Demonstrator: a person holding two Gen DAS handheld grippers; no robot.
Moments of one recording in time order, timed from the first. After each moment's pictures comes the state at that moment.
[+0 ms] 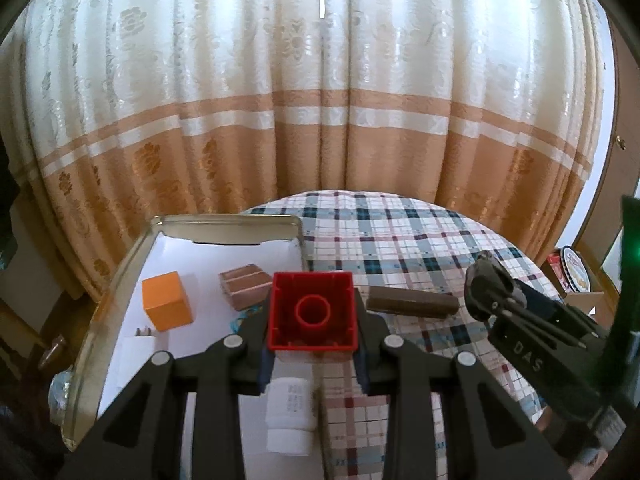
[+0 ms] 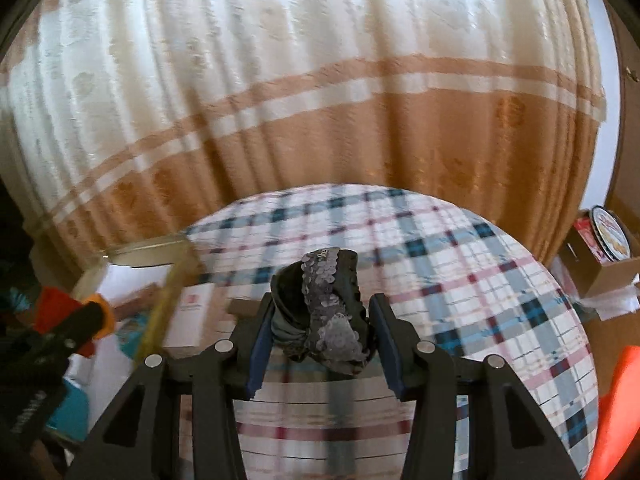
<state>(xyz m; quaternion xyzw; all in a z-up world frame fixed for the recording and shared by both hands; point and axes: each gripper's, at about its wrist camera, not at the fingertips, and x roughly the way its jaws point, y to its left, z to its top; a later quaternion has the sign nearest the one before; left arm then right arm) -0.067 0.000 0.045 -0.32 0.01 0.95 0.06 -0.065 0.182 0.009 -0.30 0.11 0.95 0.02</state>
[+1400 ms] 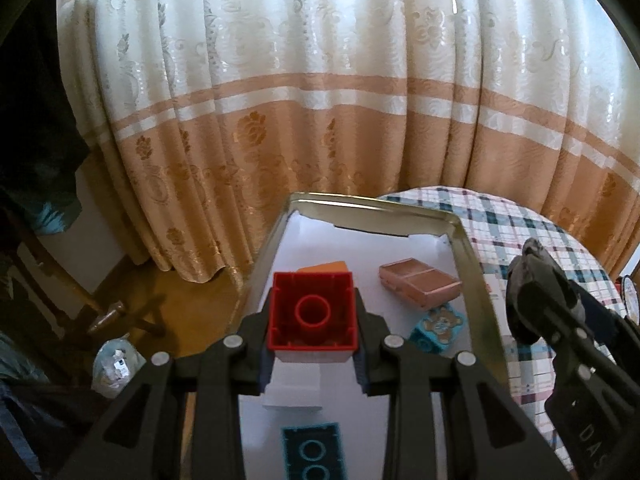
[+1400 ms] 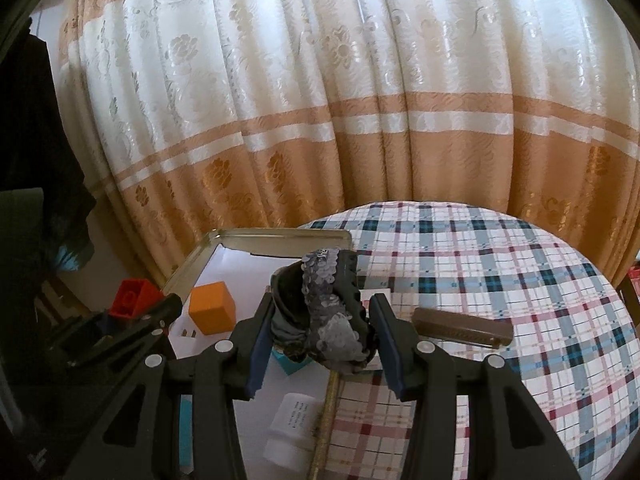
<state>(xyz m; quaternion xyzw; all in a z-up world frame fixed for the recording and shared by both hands) -0.087 -0.105 0.033 -0.34 0.00 0.94 -0.08 -0.069 0.048 0.034 -0.29 0.06 0.95 -0.09</state>
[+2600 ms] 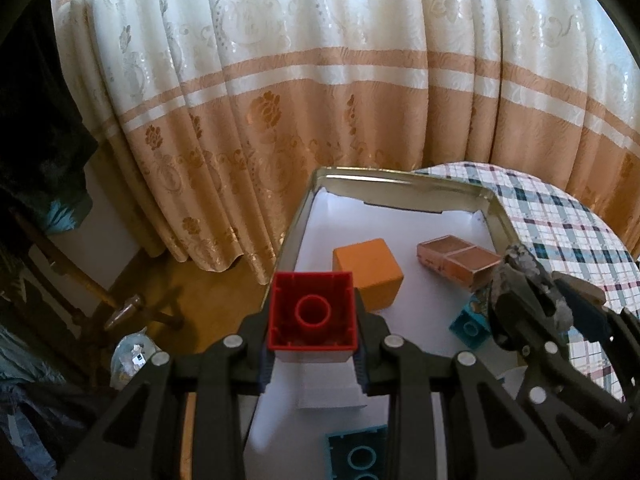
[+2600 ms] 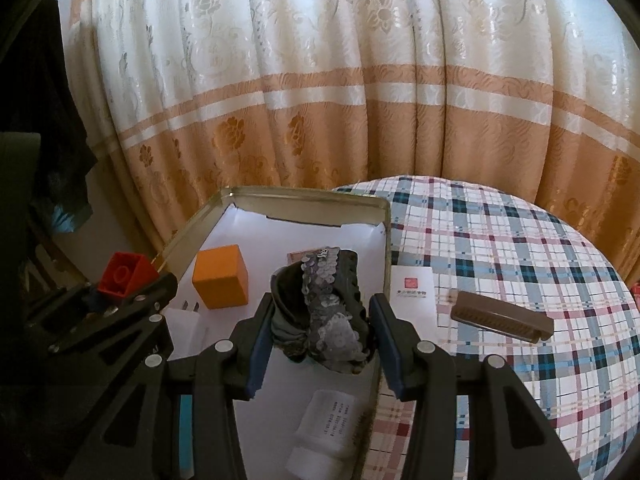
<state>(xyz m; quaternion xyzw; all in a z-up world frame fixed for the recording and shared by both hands) -0.098 -0.121 0.016 -0.37 0.02 0.92 -0.10 -0.088 0.009 0.006 -0.33 0.02 0.94 -0.11</state>
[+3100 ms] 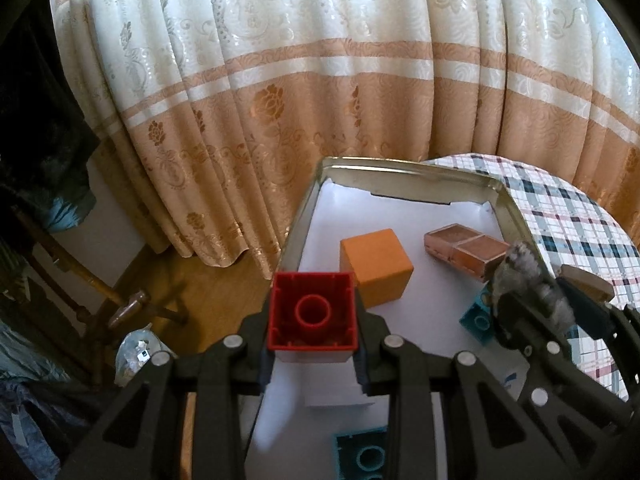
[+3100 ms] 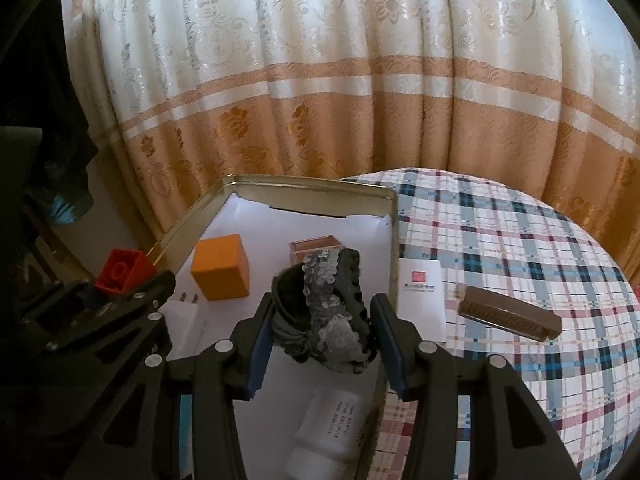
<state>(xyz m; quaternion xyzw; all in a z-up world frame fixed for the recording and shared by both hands) -0.100 -0.123 0.010 -0.38 0.03 0.92 -0.11 -0.092 0.008 0.002 -0.34 0.01 0.93 -0.12</state>
